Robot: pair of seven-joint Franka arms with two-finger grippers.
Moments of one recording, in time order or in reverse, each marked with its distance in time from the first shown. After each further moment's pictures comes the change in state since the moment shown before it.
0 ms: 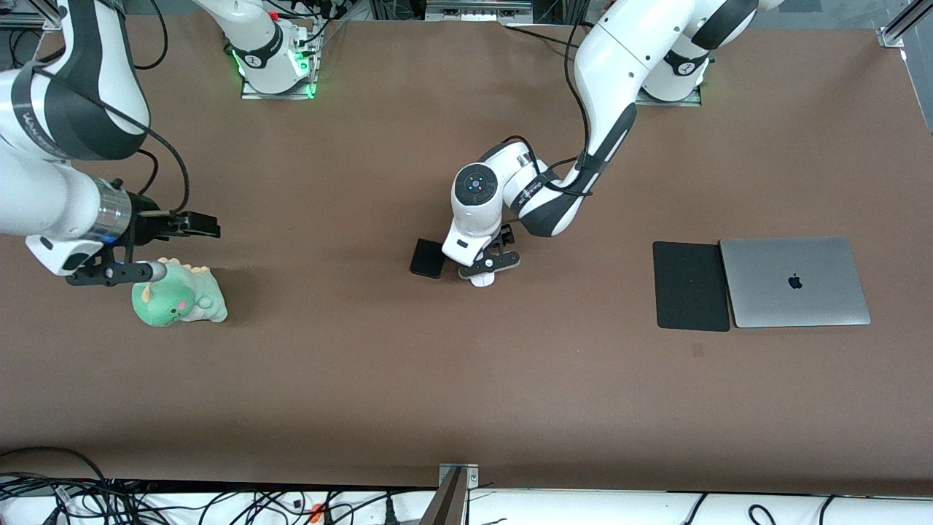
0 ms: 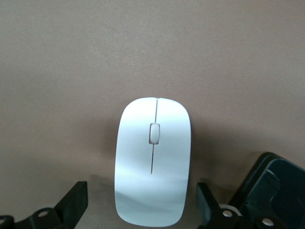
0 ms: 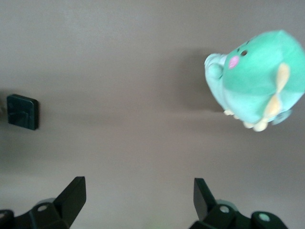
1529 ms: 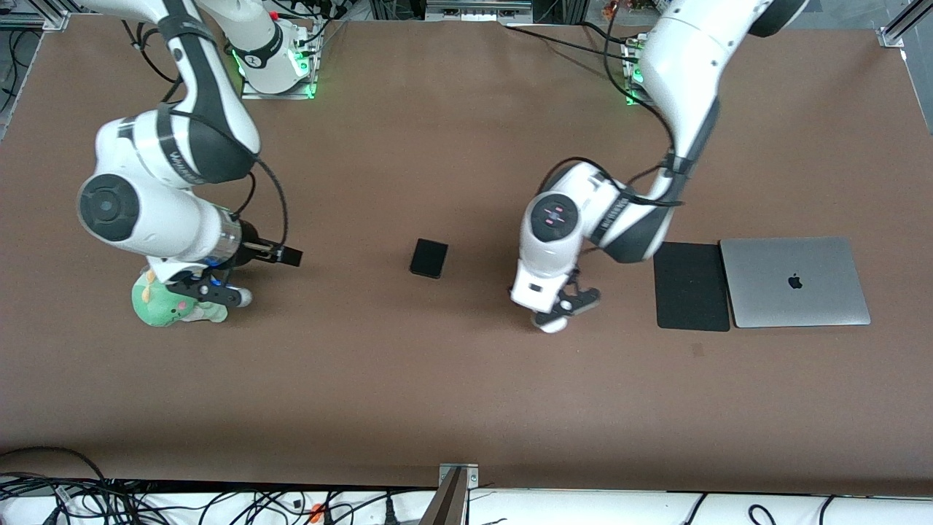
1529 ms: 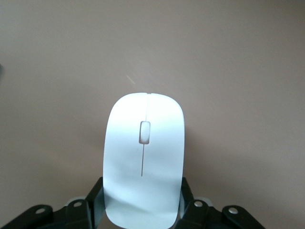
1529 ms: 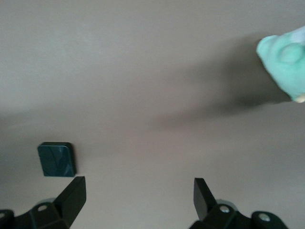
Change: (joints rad) left arm 0.252 -0.135 0.036 0.036 0.061 -0.133 0.137; right arm 0.209 0.091 0.004 -0.029 0.004 0.216 0.428
